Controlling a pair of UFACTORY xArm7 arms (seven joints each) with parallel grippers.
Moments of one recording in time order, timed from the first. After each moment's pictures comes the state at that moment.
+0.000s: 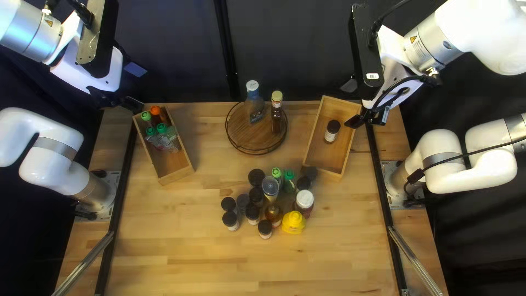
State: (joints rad) left arm -0.23 -0.87 0.23 0.91 0.29 1.09 -0.12; right arm -0.08 -0.88 0.02 0.98 0.01 1.36 -0.05
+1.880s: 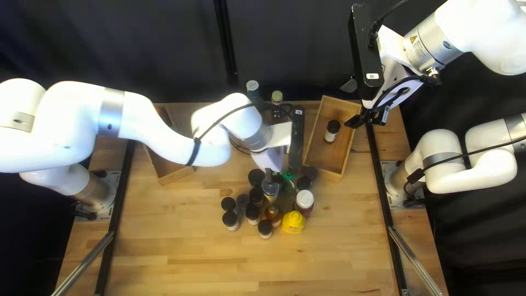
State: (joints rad) left arm -0.19 0.39 0.23 1.39 -0.41 0.59 0.50; right arm -0.08 -0.88 0.02 0.98 0.01 1.36 -0.05
